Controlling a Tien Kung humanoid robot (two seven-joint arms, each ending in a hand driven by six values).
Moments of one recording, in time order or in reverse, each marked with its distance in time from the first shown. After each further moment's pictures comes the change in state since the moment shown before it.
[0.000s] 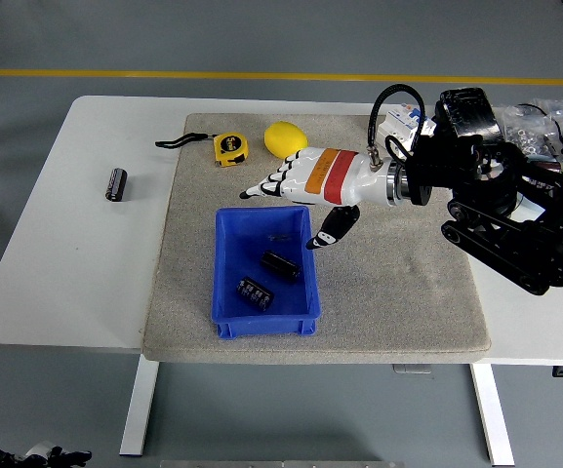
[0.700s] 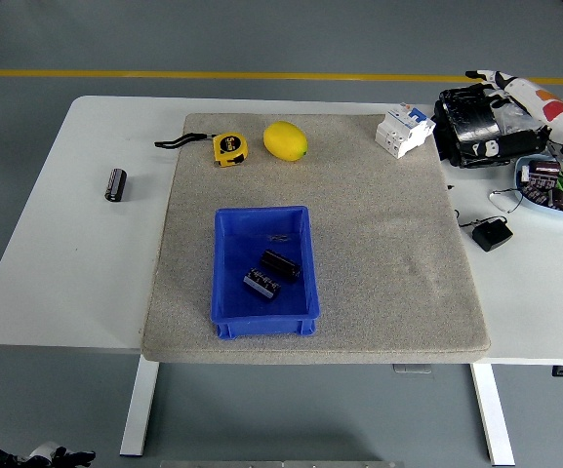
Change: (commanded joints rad) left arm 0.002 -0.006 0.030 0.001 -0.051 0.005 -0.008; right arm -0.349 -0.193 0.630 -0.220 0.539 0.005 -0.154
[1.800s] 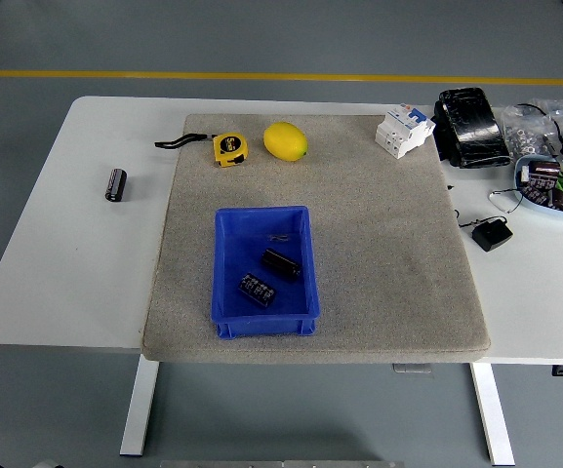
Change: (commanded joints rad) left arm 0.038 -0.013 -0.084 0.006 0.140 -0.013 0.003; right arm -0.750 0.247 0.615 0.550 0.751 0.128 -0.189
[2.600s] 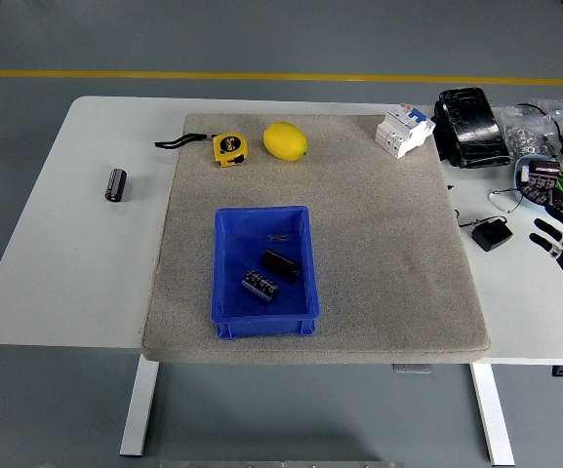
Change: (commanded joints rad) left arm 0.013 -0.019 -0.062 0.023 0.056 0.020 -0.020; right arm -0.183 -0.020 -0.084 0.214 -0.017 0.004 0.016
